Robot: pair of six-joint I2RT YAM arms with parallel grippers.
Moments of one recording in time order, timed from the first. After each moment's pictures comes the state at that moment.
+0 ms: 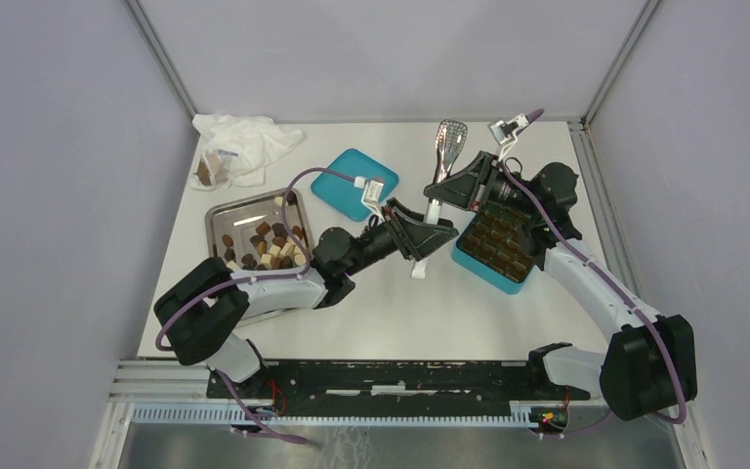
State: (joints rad) left arm -0.92 1.54 0.72 1.26 0.23 -0.92; right arm 0.27 1.22 0.83 0.69 -0.96 1.04
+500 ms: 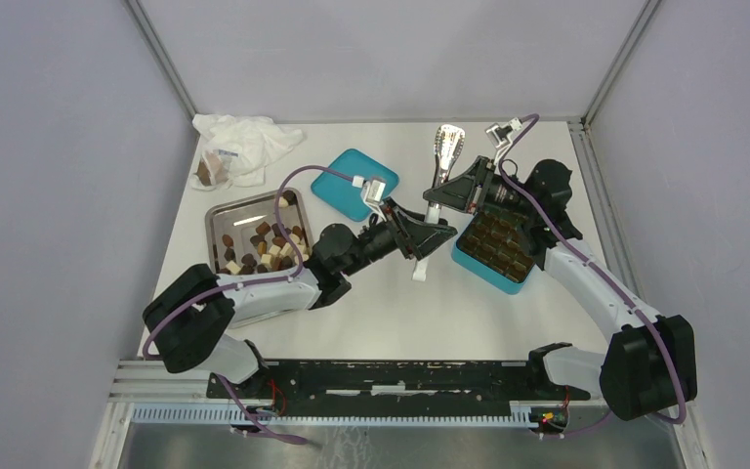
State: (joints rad) left arm -0.93 1.48 0.72 1.05 0.18 -0.82; right arm 0.27 1.22 0.83 0.52 -0.93 0.93
